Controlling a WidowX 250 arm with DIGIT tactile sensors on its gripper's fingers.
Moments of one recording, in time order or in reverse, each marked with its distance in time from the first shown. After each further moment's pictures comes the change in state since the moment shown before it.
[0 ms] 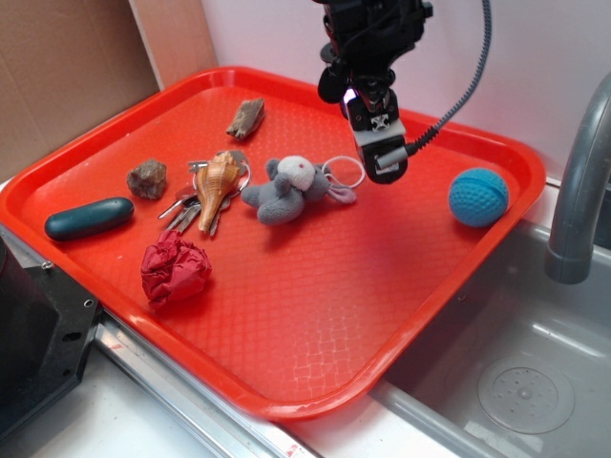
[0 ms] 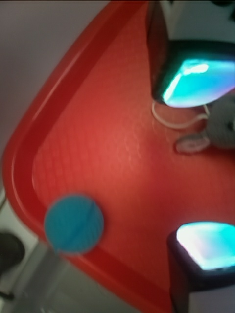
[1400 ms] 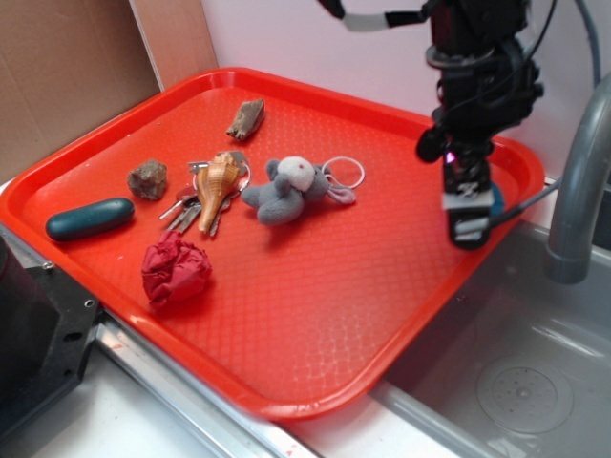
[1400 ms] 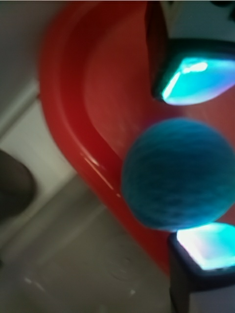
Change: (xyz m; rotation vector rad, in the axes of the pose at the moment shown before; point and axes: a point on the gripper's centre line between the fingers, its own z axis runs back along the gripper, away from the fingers) arm 0.042 -0.034 -0.055 -0.128 0.042 -0.301
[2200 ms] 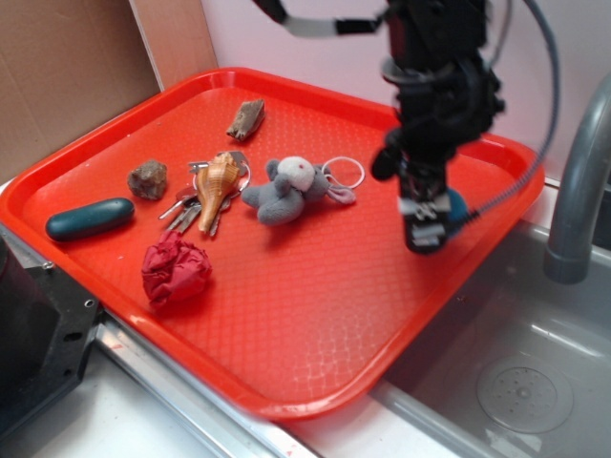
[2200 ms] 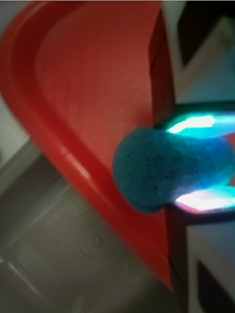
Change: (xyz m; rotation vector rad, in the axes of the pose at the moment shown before) arm -0.025 -0.023 0.032 0.067 -0.015 0.136
